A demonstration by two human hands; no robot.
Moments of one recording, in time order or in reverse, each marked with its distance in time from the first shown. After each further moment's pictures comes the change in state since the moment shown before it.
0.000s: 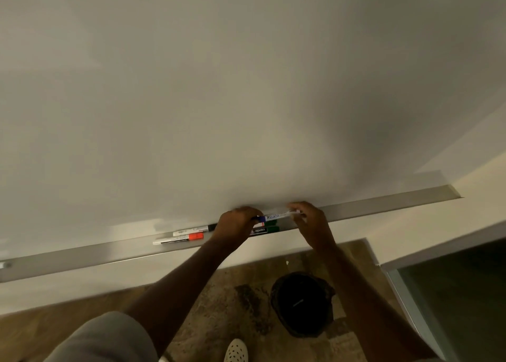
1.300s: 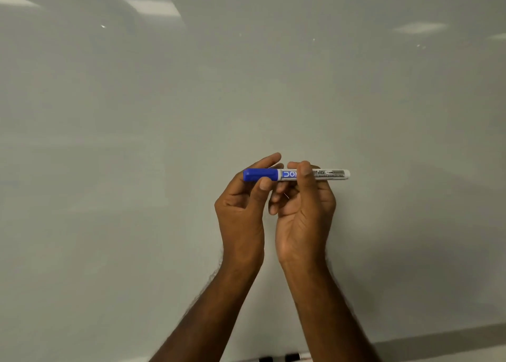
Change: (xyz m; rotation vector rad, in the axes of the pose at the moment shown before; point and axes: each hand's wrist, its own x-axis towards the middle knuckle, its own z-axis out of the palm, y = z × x) left_hand -0.060 0.194 -0.389 -1.159 0.870 0.418; right_hand -0.020 -0.494 -0.131 1.507 0.376 -0.493
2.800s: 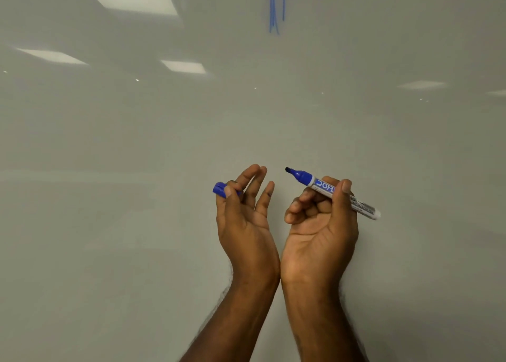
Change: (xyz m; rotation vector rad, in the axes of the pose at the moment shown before) left_hand 0.055 0.072 -0.039 -0.472 0.291 -0.033; right_hand -0.017 0.006 0.108 0.173 0.150 -0.132
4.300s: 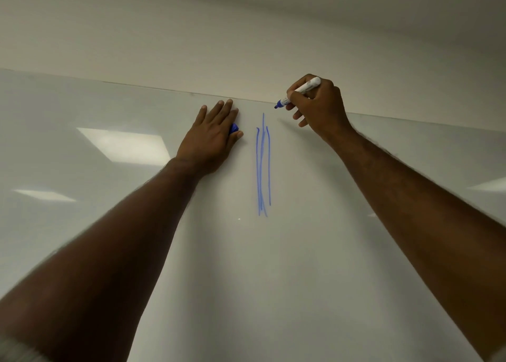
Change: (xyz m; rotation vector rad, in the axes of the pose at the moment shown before) left_hand 0.340 0.150 0.244 1.823 -0.609 1.404; right_hand 0.303 -0.140 0.303 -0.960 -0.609 -0.962
